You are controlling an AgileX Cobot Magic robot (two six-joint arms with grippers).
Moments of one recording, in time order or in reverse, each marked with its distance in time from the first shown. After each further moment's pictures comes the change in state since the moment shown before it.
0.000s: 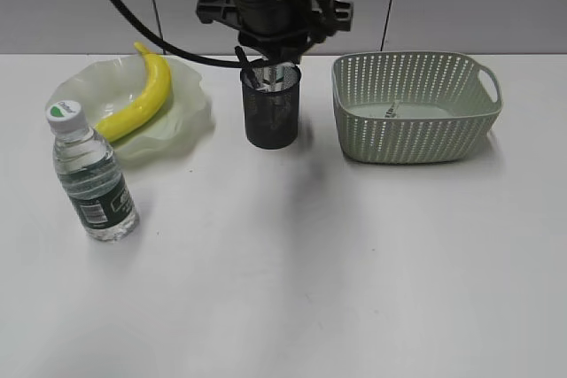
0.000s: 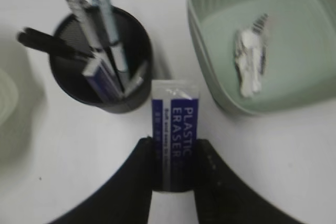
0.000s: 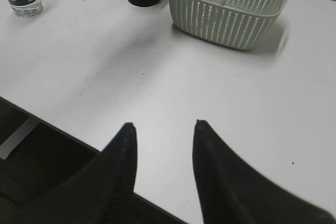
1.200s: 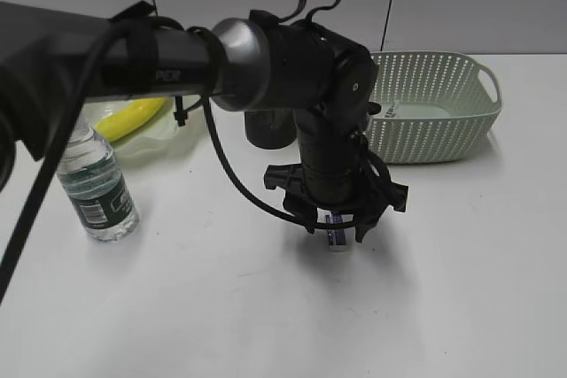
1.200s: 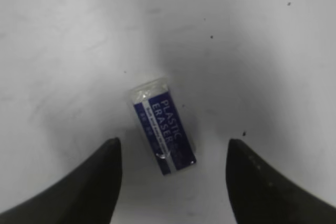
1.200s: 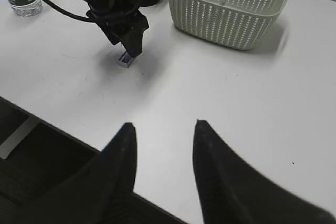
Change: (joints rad) left arm -0.125 0.234 0.096 -0.272 0.023 0.048; right arm 0.000 0.000 0.000 0.000 0.000 -0.001
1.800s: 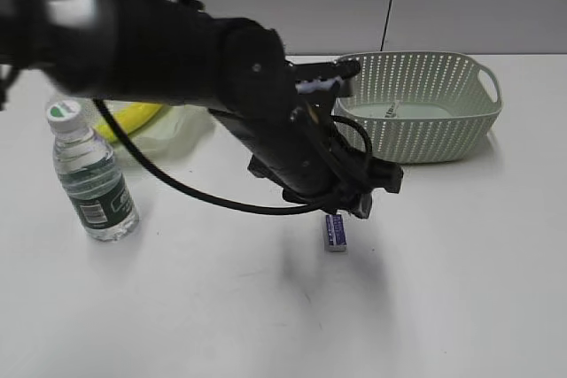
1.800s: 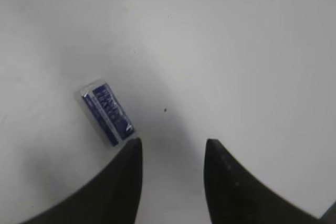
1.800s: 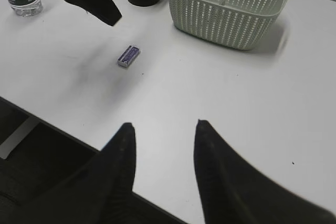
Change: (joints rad) left arm 0.027 -0.348 0.477 -0.335 -0.478 0.415; right arm 0.000 0.000 0.000 0.000 0.000 -0.001
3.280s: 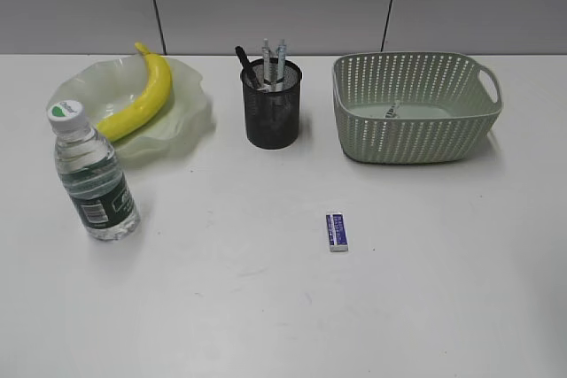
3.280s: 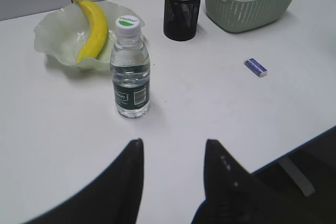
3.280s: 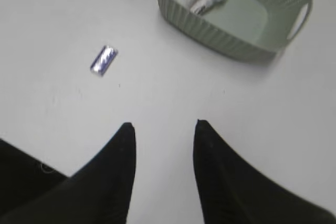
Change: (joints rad) left arm 0.229 -1.967 0.796 0.456 0.554 -0.010; right arm 0.000 1.012 -0.507 -0.075 -0.009 -0.020
